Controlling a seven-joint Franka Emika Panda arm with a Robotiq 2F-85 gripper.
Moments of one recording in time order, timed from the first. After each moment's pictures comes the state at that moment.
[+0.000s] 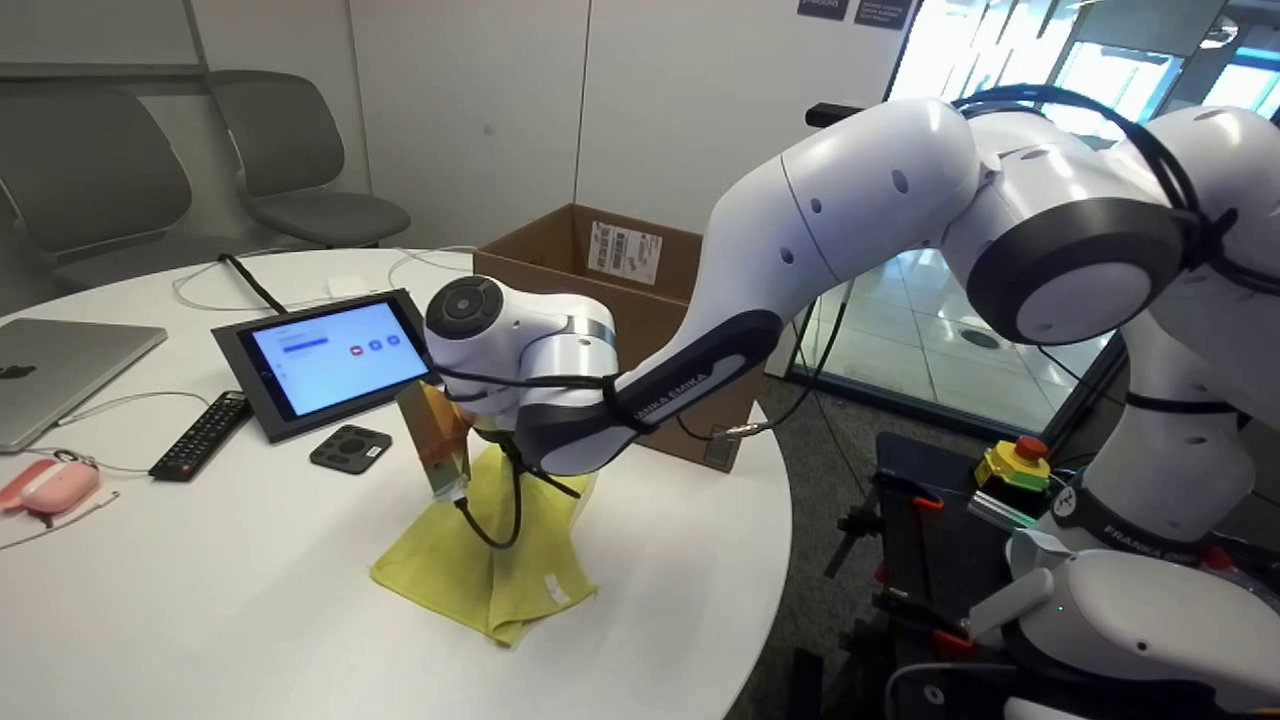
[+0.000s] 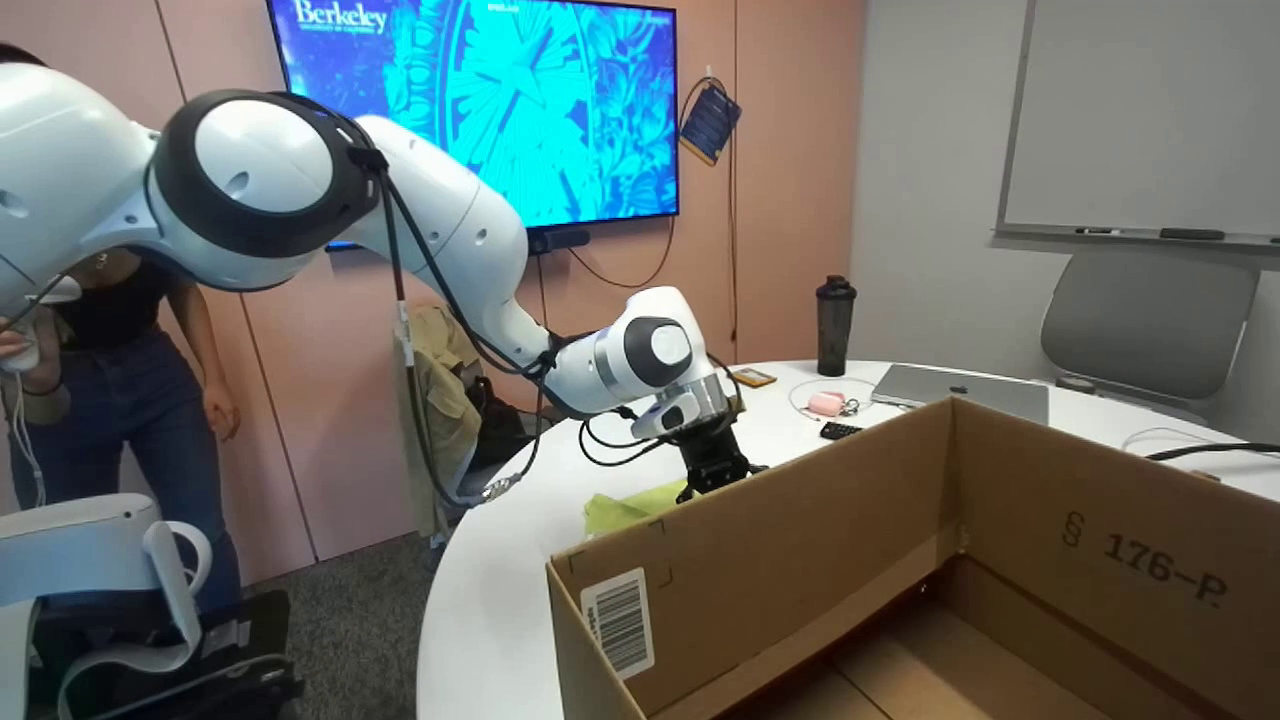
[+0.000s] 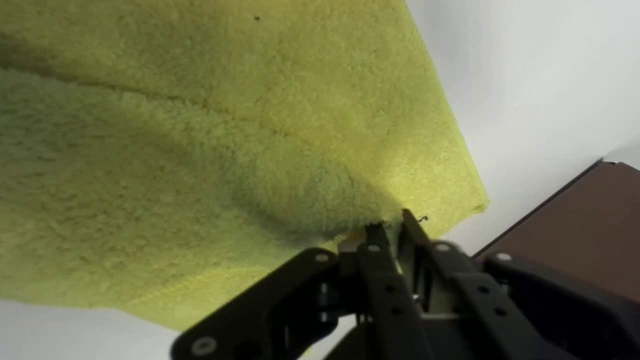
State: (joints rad) arm 0.52 1.05 -0.34 -1.31 -0.28 2.29 2.71
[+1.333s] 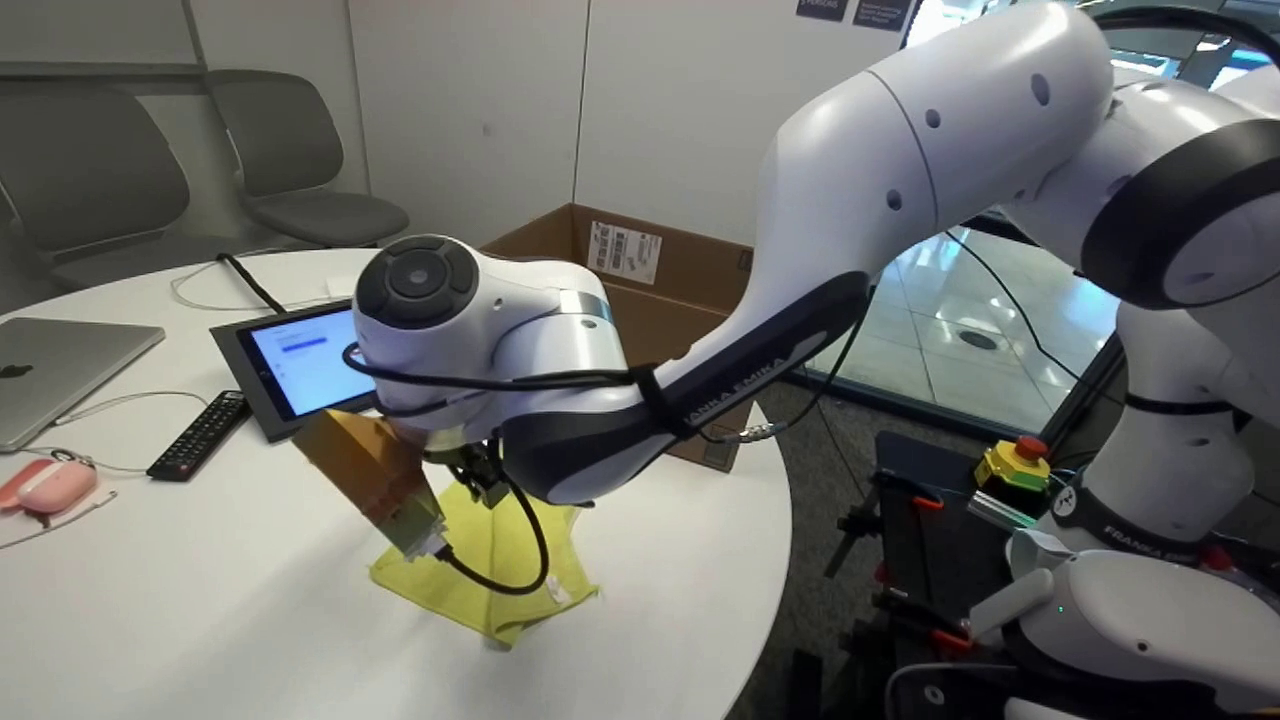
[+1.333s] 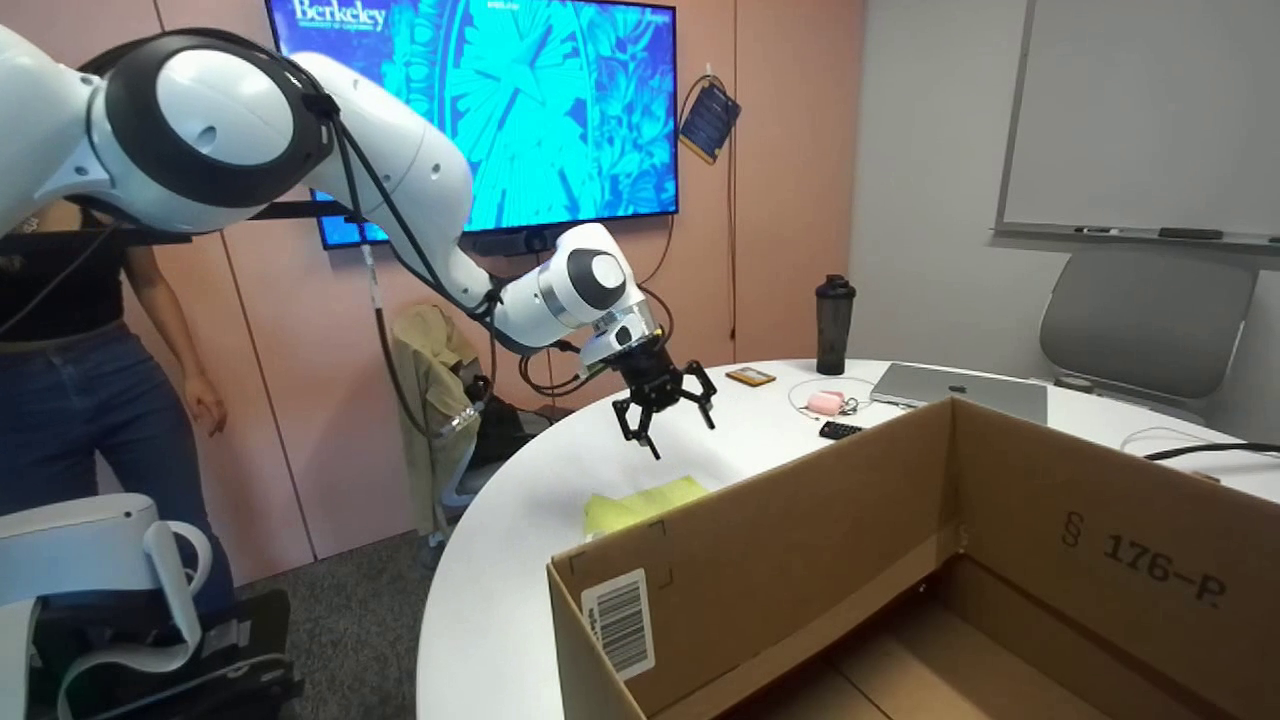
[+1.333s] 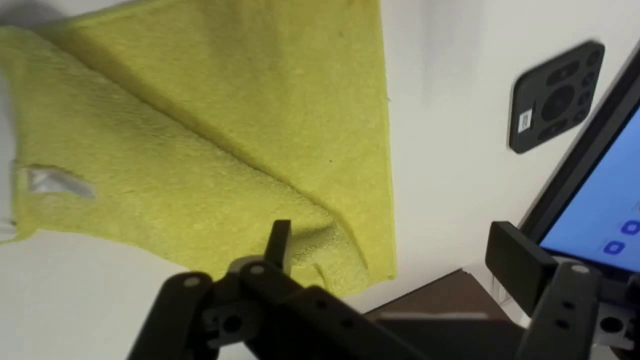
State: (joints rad) arm 0.61 0.90 -0.21 -1.34 -0.43 2.28 2.52
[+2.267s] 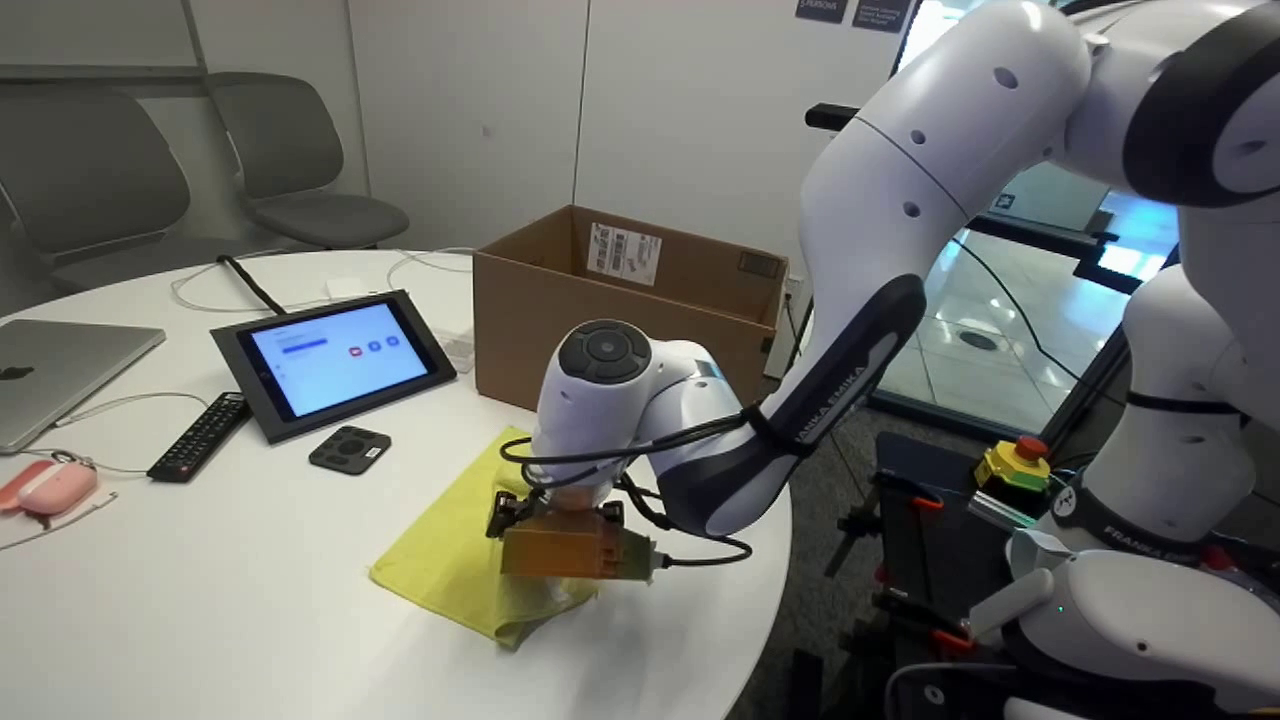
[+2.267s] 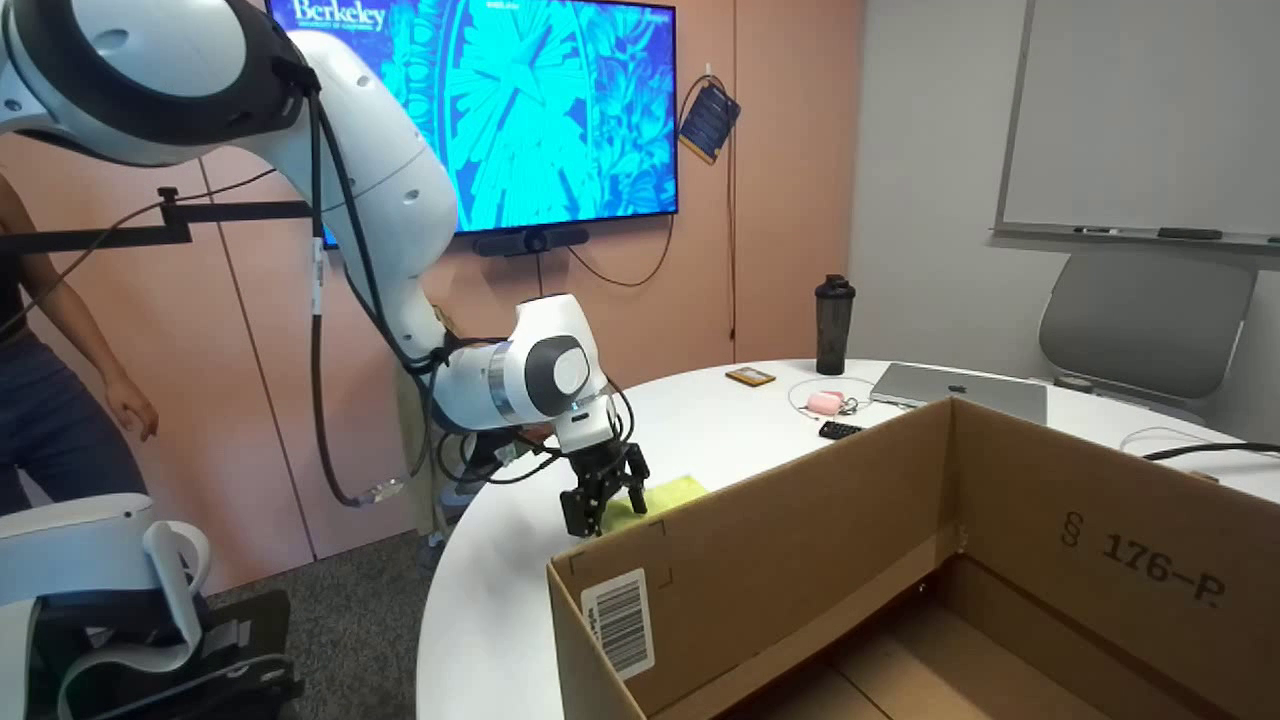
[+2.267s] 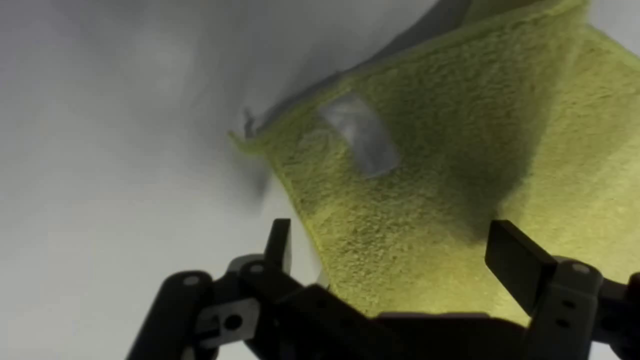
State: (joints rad) arm 0.46 0.75 -0.07 -1.88 -0.43 2.72 1.86
